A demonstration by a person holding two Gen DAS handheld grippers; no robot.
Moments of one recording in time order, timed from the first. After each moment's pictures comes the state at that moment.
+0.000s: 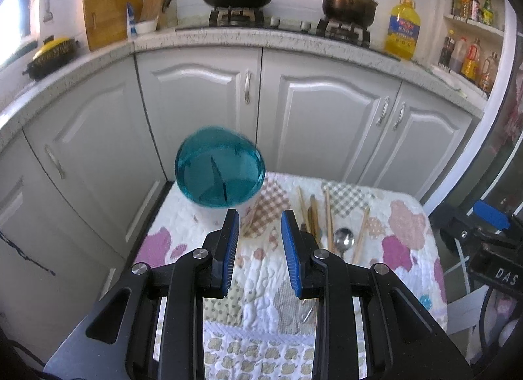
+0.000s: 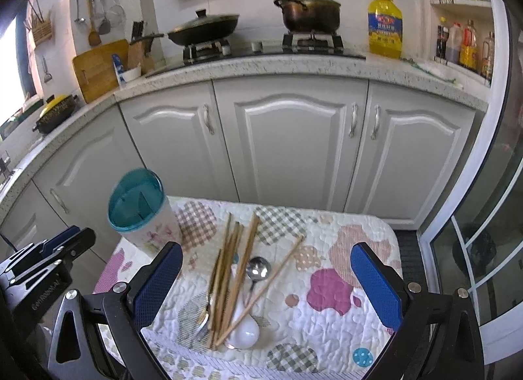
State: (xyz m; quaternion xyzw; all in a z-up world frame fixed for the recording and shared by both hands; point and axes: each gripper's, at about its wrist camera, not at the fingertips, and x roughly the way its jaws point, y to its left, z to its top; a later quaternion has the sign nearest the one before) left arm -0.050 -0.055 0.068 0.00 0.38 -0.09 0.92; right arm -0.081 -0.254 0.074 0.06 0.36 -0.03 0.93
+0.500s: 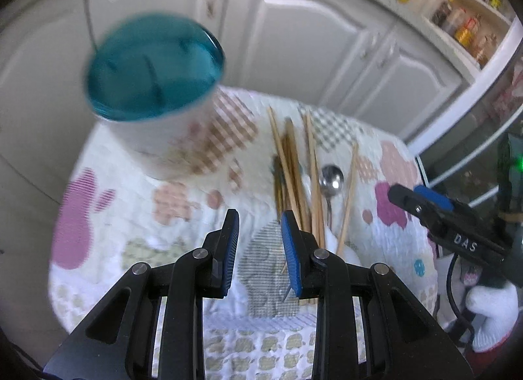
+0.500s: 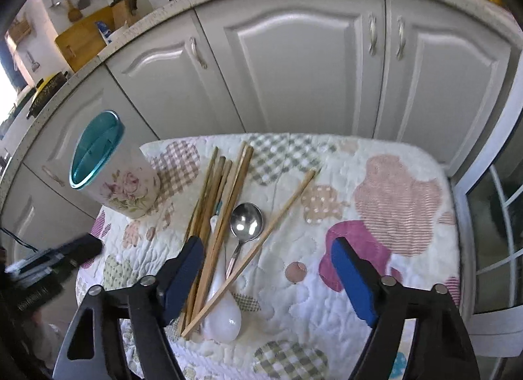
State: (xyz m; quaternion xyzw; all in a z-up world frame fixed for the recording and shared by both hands) left arm 0.001 -0.081 -0.028 -0.03 0.52 -0.18 0.84; right arm -0.028 -0.297 -0.039 0.12 0.47 0.02 0.87
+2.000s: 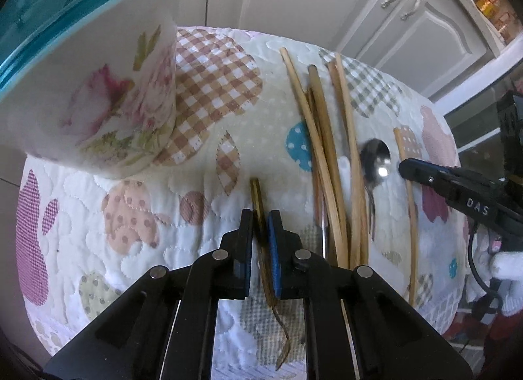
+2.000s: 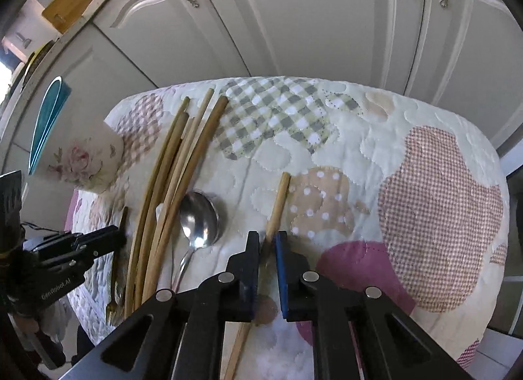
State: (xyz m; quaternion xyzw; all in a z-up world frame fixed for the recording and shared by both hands) left arm 0.058 -0.101 -0.098 0.00 0.60 -0.17 0.79; right arm 0.041 -0.313 -0.111 0.11 0.57 0.09 0.81
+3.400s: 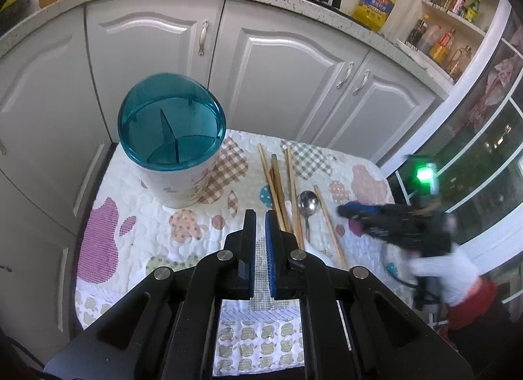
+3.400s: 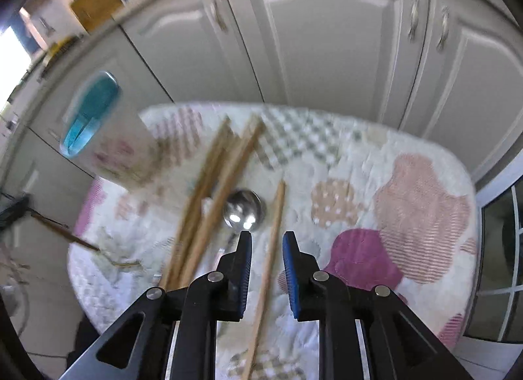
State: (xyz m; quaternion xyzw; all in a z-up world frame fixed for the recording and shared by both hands) left arm -0.019 -0.044 0.040 -0.04 0.46 -0.21 0.86; right arm 0.013 -0.295 -0.076 0.07 0.53 0.09 0.84
